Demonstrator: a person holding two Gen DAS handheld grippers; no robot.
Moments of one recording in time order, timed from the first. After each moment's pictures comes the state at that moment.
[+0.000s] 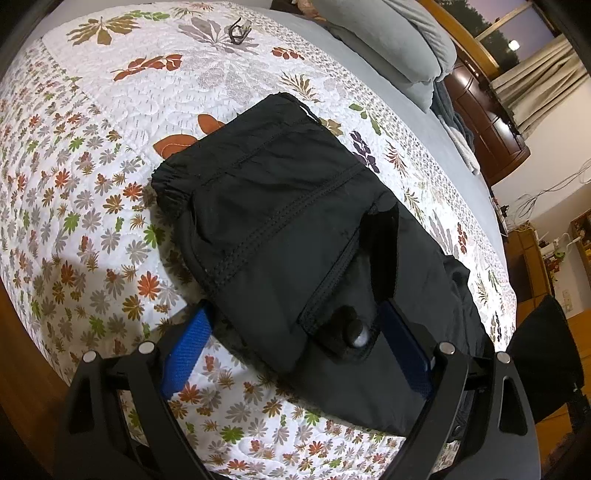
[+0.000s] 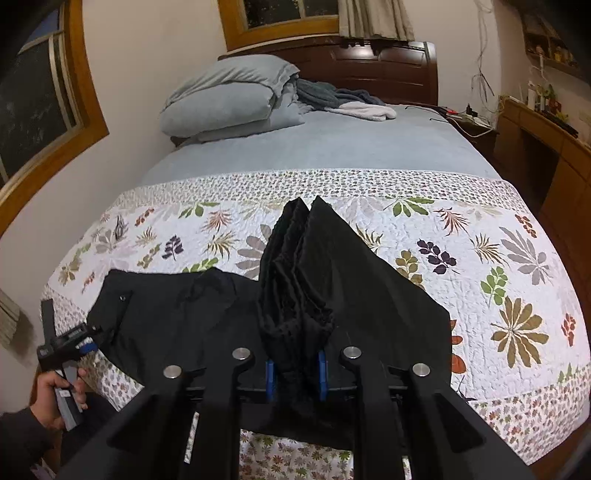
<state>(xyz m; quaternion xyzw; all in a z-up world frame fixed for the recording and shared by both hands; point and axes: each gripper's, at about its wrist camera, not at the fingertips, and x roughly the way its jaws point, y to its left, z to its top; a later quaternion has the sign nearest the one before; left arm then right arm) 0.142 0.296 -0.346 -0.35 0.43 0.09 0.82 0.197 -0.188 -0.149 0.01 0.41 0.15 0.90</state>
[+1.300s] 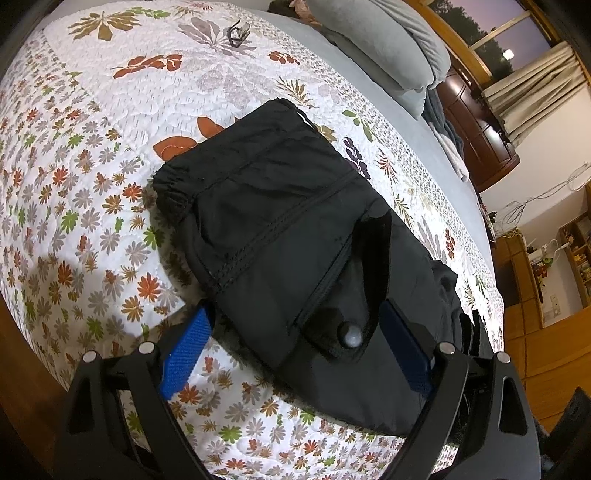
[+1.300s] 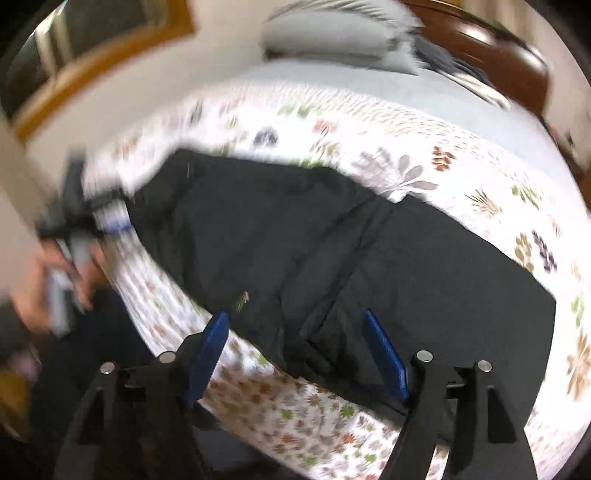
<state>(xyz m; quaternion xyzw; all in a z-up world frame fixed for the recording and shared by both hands) 0.134 0.303 -0.345 -0.37 0.42 0.07 0.83 0.174 -0.107 -0.225 -0.06 0.48 0.28 0.83</state>
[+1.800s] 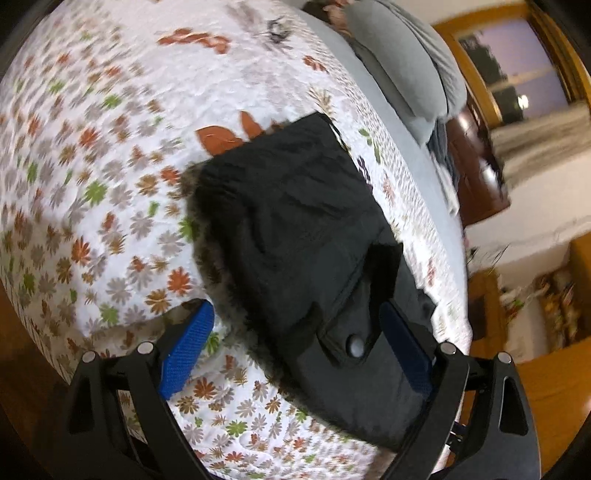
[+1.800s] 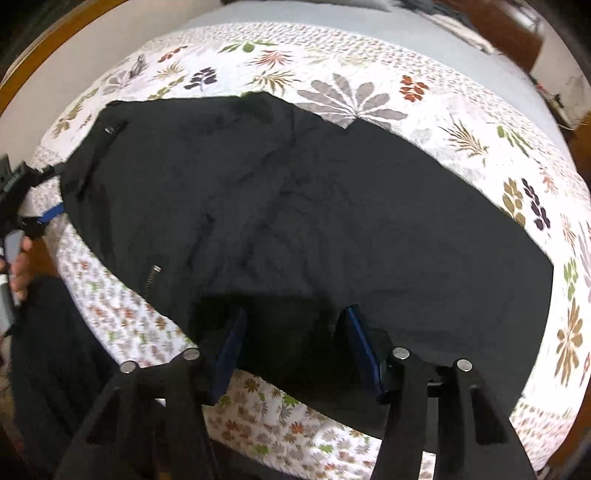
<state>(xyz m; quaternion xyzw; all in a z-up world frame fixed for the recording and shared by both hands) 0.114 0.339 -0.358 -0.48 0.38 0.07 0.78 0.219 -0.098 -0.269 -0.13 0.60 0.24 0.76</state>
